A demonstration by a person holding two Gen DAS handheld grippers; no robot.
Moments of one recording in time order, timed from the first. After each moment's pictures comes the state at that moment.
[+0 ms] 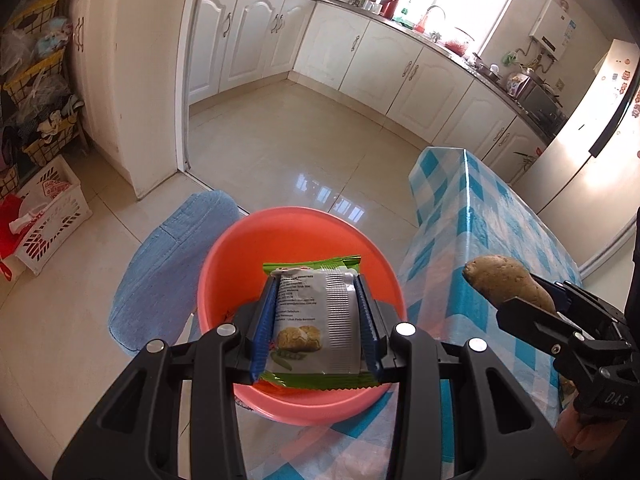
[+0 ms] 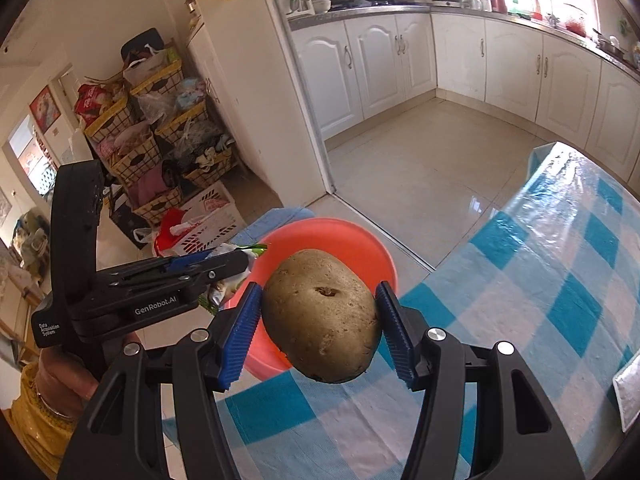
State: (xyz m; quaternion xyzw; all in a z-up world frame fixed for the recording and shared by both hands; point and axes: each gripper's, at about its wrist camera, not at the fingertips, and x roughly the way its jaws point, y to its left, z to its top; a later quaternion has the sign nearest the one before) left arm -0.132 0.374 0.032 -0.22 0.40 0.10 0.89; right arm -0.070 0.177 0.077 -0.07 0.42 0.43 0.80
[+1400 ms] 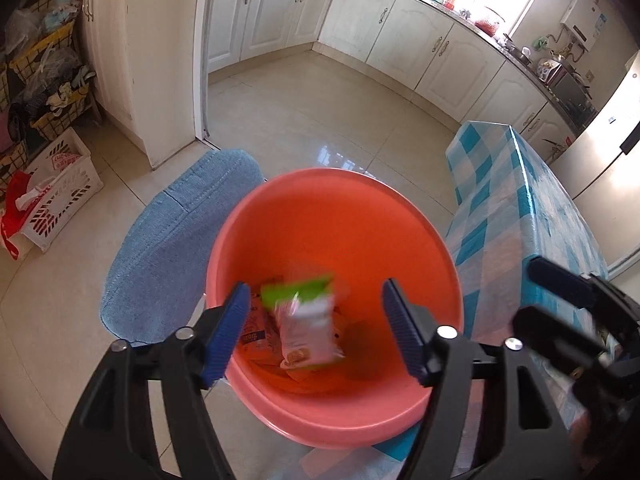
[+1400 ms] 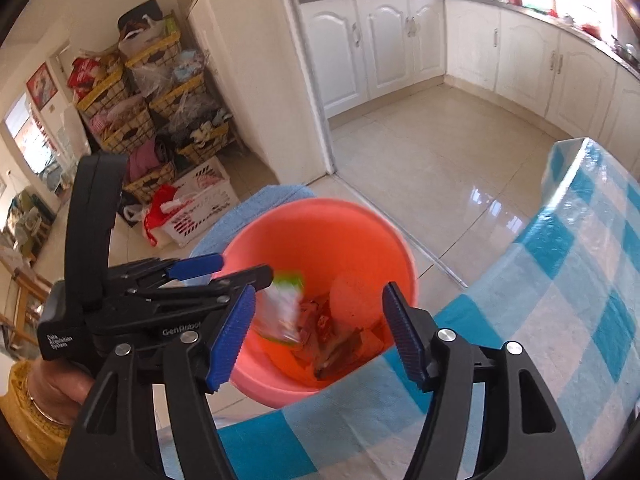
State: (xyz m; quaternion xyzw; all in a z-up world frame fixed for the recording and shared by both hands) left arm -0.109 0.386 -0.018 -0.22 0.45 0.13 0.86; right arm -0.065 0.220 0.051 -0.10 0.43 0.42 0.79
